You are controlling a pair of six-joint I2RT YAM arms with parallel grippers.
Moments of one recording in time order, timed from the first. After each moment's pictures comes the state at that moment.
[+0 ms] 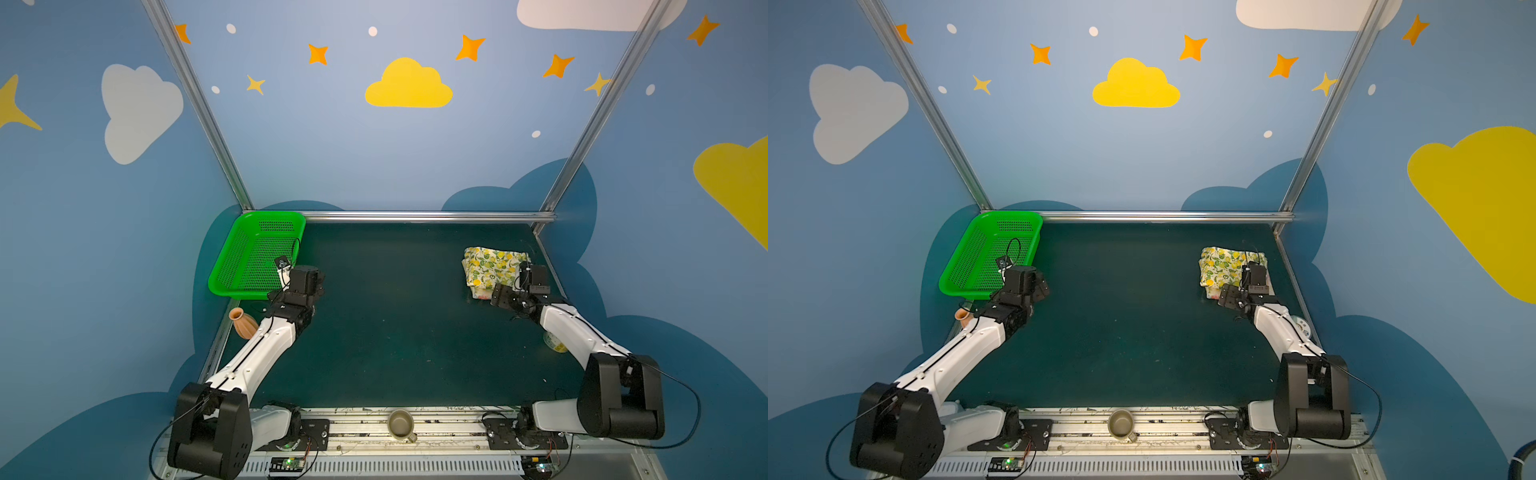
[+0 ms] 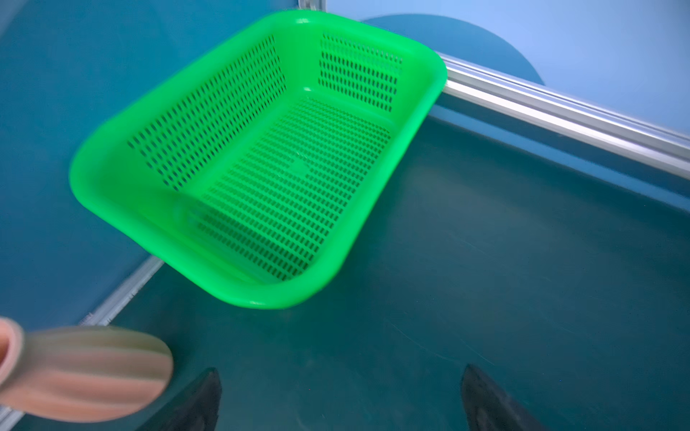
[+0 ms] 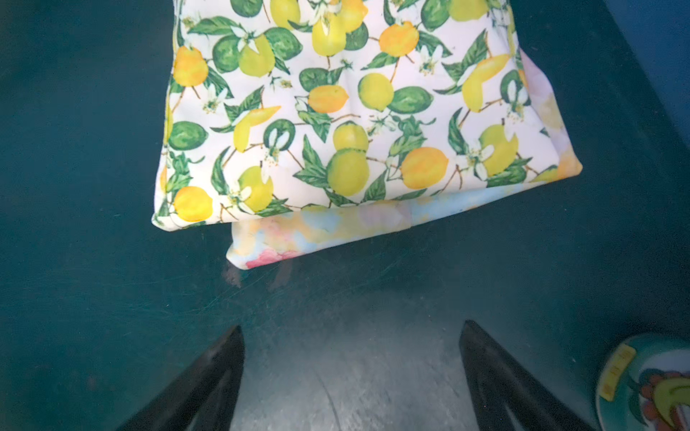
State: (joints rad) left arm -0.18 1.24 0.74 -0.19 -0.57 -0.44; right arm 0.05 1.38 0.78 -0.30 0.06 0.24
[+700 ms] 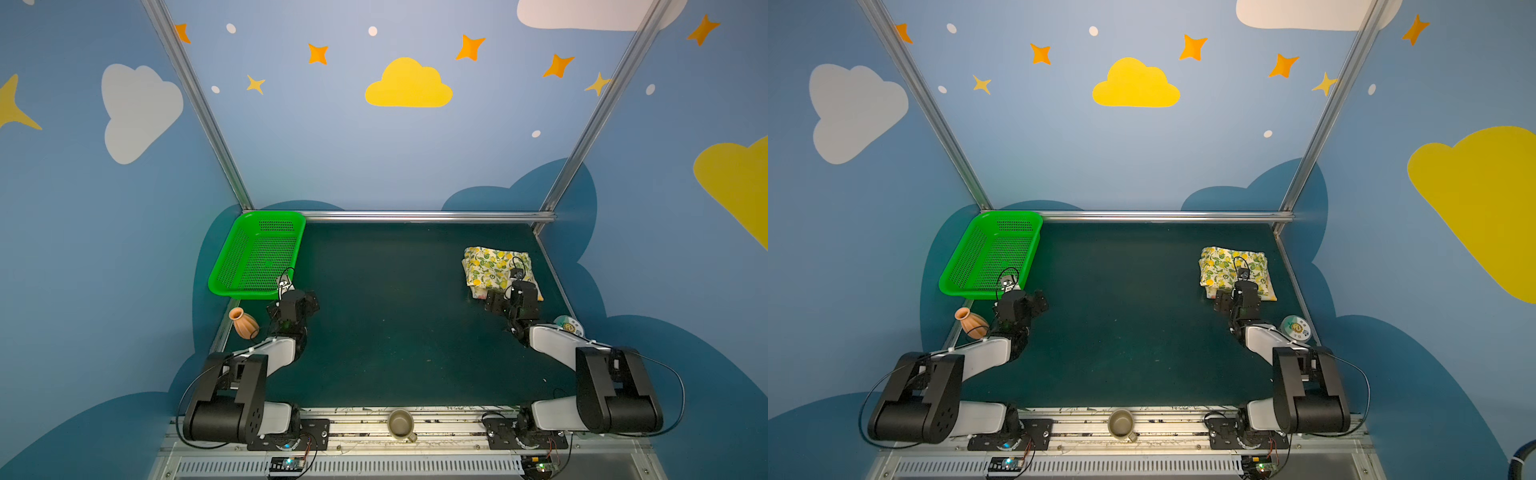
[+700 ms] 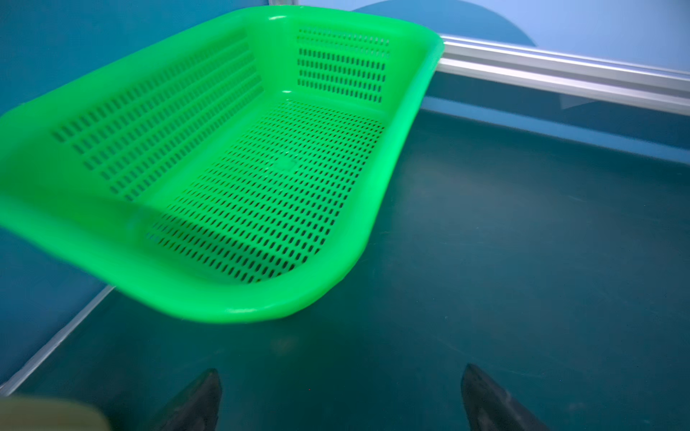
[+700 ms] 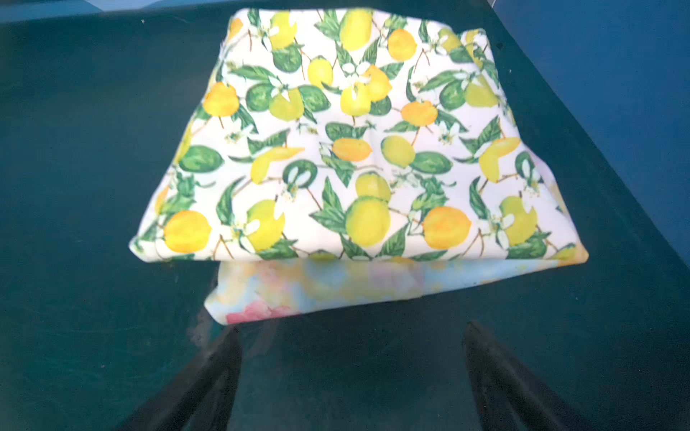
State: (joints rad) left arm -0.04 1.41 0.40 0.54 -0.36 -0.22; right arm 0.09 1.42 0.51 0.28 0.16 0.10
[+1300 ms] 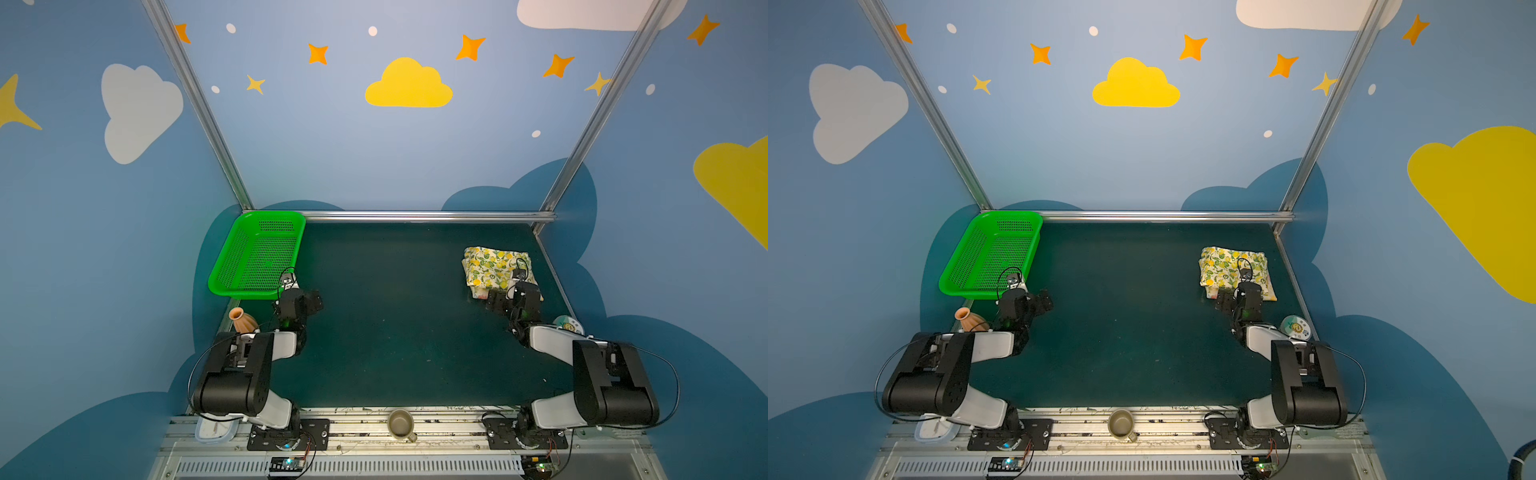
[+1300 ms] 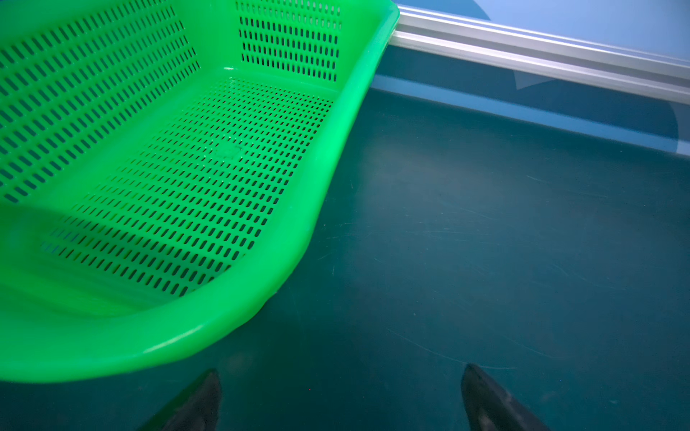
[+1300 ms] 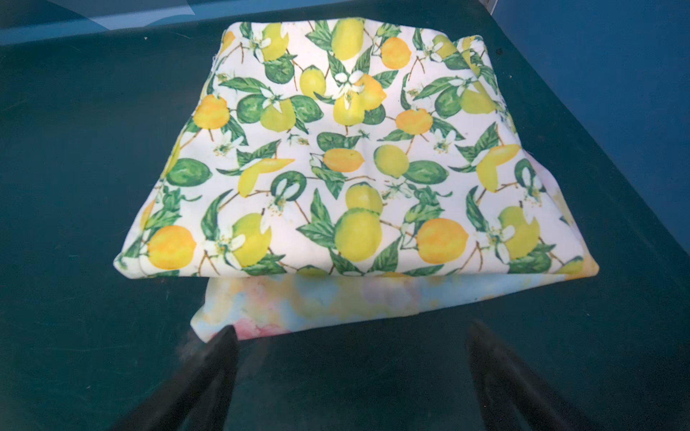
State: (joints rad) left arm 0.00 1.52 0.41 0.63 -0.21 -0.20; right arm 0.06 1.44 0.51 0.35 0.12 0.10
